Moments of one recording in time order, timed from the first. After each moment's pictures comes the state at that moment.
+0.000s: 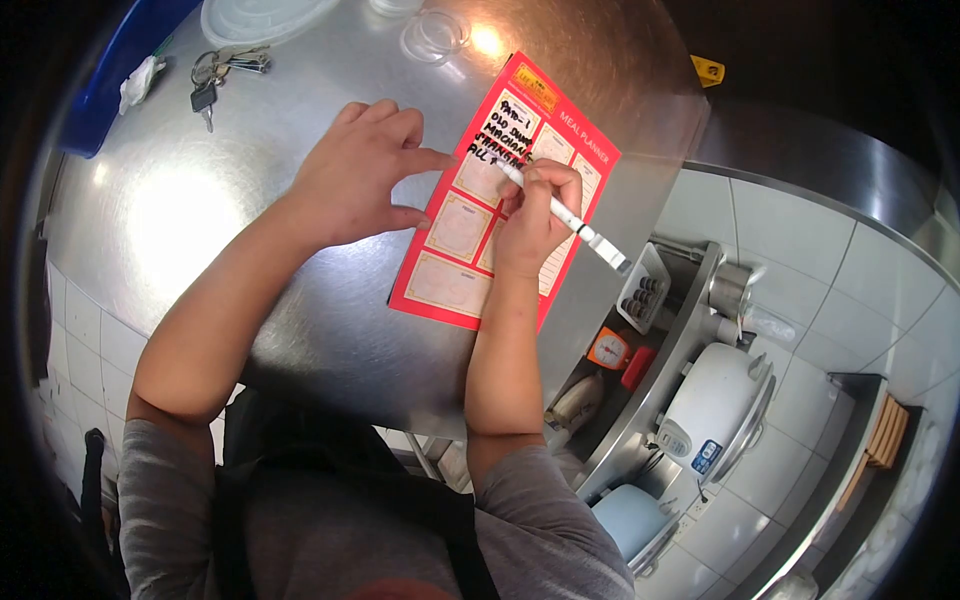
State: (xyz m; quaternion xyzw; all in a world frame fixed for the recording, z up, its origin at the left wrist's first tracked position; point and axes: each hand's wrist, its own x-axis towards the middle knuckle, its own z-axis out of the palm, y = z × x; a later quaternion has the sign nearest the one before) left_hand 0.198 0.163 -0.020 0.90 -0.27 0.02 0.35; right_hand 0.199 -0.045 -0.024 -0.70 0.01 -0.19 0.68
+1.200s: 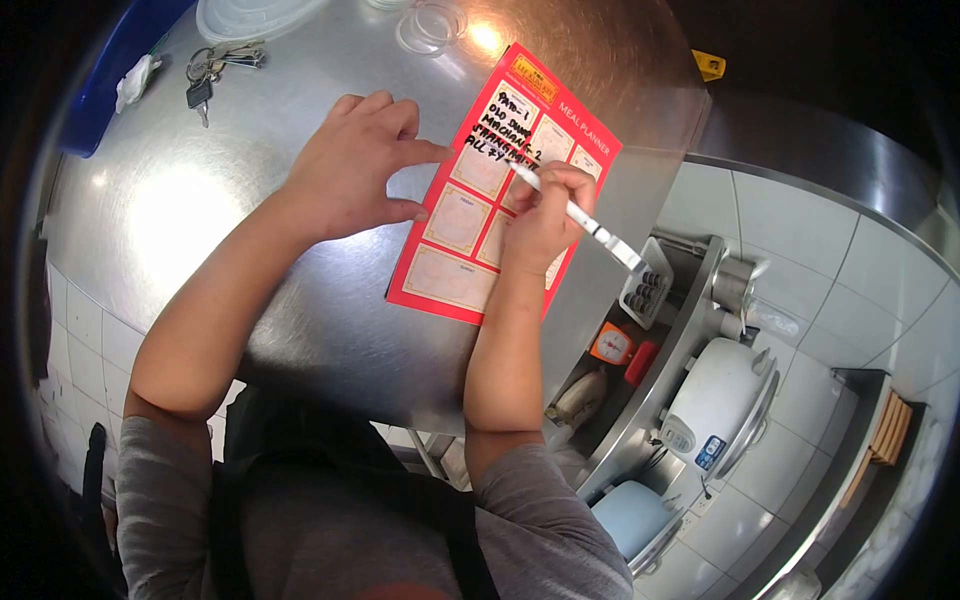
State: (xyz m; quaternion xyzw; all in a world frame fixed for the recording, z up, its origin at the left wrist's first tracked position) left_hand 0.196 0.162 -0.020 0.90 -0.26 0.04 0.35; right_hand 0.195 -0.055 -0.020 -0.69 0.05 -0.23 0.69
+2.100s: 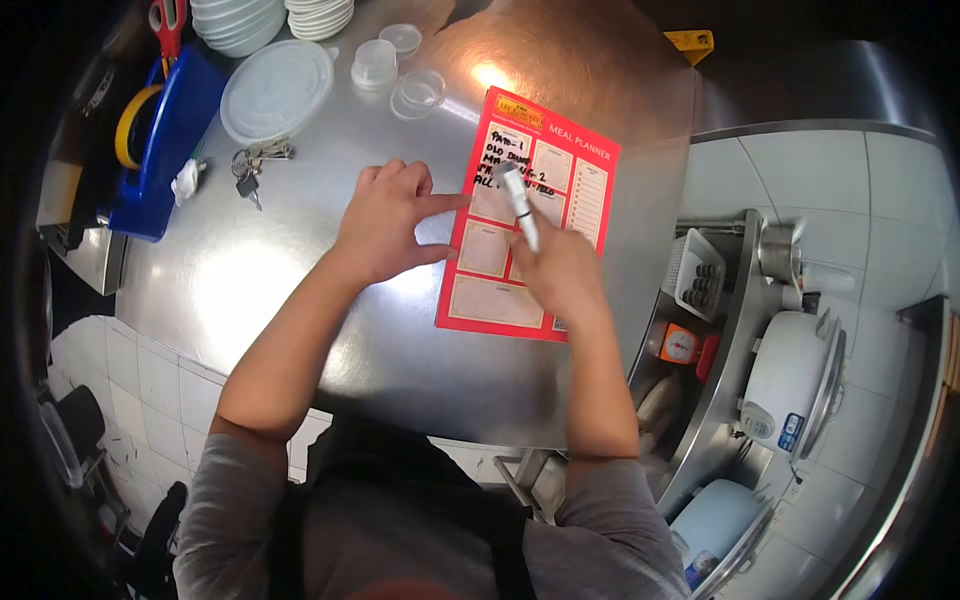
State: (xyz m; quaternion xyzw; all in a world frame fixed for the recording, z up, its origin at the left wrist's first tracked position) left_hand 0.199 0.164 -0.012 0.89 -0.30 0.04 0.35; right_hand 0.159 -0.056 0.054 -0.98 0.01 0.09 0.16
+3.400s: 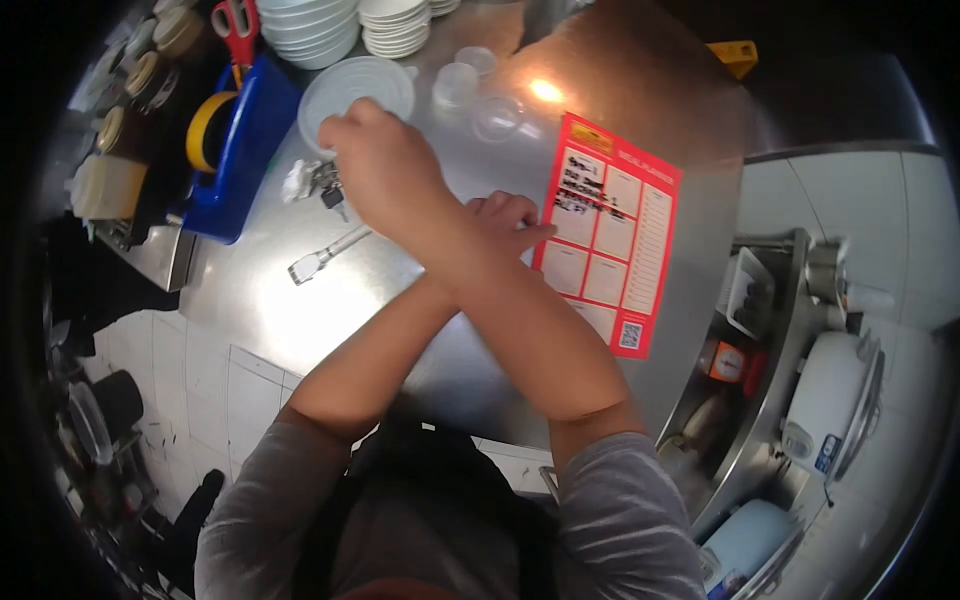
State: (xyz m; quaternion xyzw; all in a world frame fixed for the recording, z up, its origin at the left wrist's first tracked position) left_hand 0.196 0.155 -0.029 0.86 -0.35 0.07 0.36; right_hand 0.251 0.168 0.054 -0.87 -0.28 -0.06 0.41
